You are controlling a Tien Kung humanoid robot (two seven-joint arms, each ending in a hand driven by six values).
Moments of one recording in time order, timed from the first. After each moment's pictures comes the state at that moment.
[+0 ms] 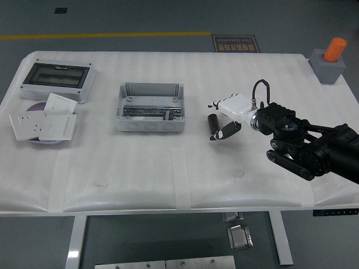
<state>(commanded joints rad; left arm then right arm) -0.02 0.20 -0.15 -0.20 0.55 0.13 -0.02 0.96 -0.31 0.13 0.82 -1.79 -0.12 -0.05</state>
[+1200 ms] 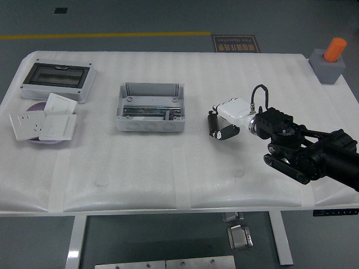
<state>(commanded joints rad) -0.03 0.20 -0.12 -0.21 0.53 0.14 -0.03 0.93 -0.29 0.14 0.79 -1.78 -0.14 -0.04</state>
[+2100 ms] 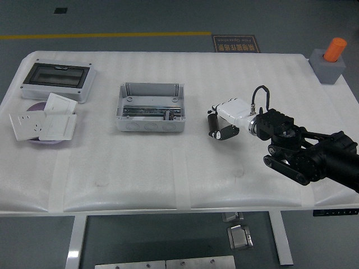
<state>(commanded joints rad) -0.03 0.20 -0.09 -0.21 0.50 0.15 -0.05 0.92 -0.29 0.14 0.80 -1.75 -0.17 -0.04</state>
